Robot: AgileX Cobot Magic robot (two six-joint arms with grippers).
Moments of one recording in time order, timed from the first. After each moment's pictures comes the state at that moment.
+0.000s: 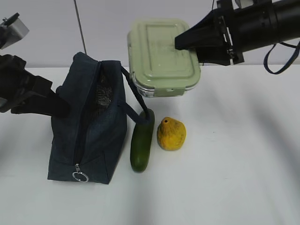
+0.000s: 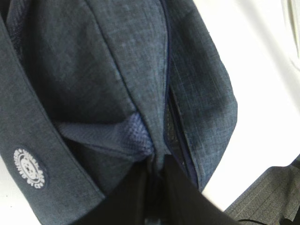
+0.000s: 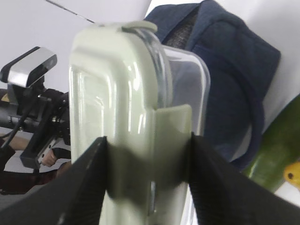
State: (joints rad) left arm -0.18 1.38 -0.92 -0.75 0.83 0.59; right arm 0.02 1.75 -1.32 1.32 1.17 -0.86
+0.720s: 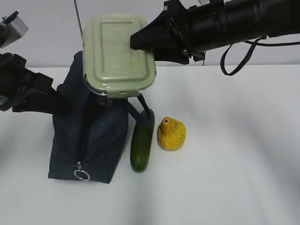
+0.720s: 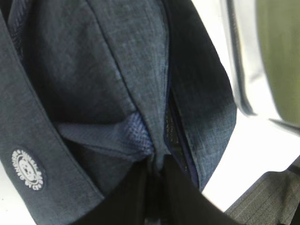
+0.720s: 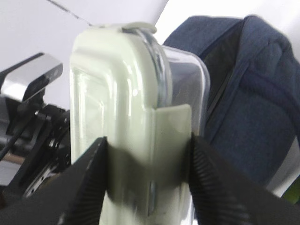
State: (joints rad) left arm -0.18 1.38 -0.92 -0.78 0.82 0.59; right arm 0.22 1.76 -1.33 1.41 0.96 -0.92
